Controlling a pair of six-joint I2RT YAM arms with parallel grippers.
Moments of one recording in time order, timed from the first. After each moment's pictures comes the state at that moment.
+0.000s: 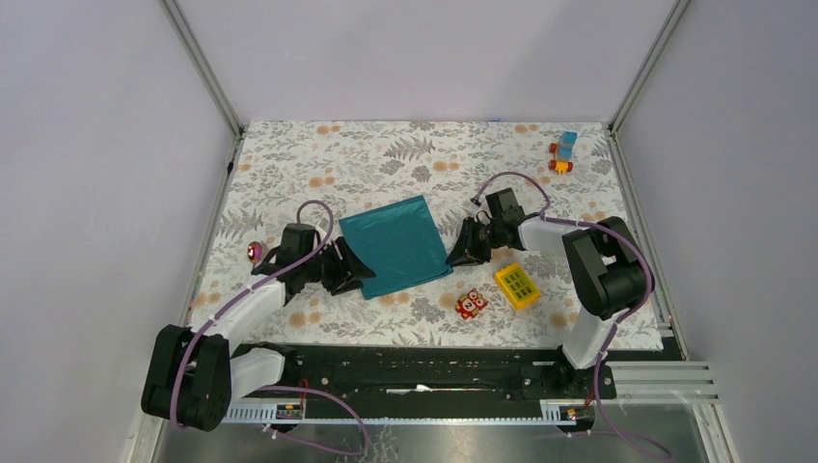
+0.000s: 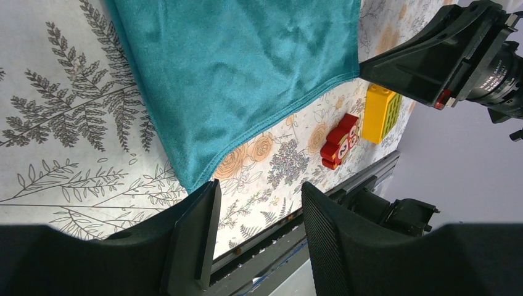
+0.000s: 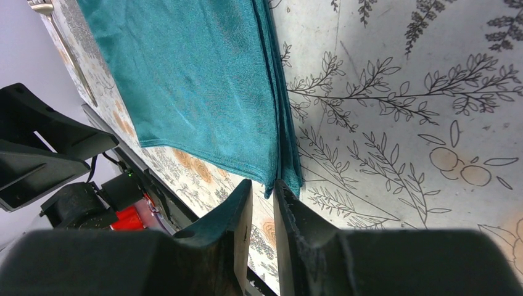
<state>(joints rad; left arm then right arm) -0.24 1.12 0.48 -0.21 0.54 -0.82 0.39 1.78 0.89 -0.14 -0.61 0.62</state>
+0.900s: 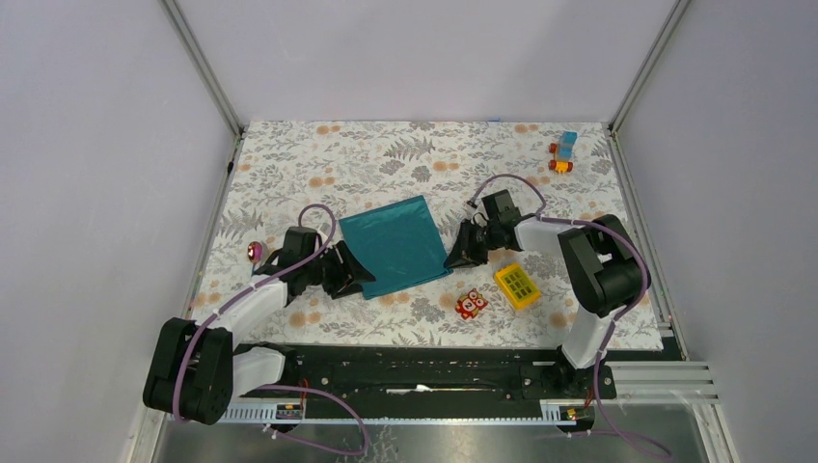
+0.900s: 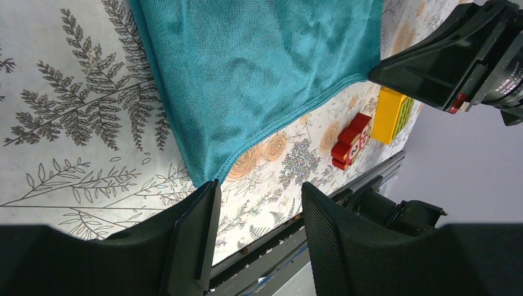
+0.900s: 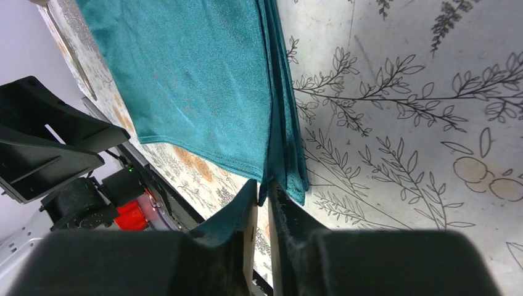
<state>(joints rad) -0.24 1.16 0.45 -0.18 0.54 -0.82 0.40 1.80 0.90 -0.14 -0.63 0.63</state>
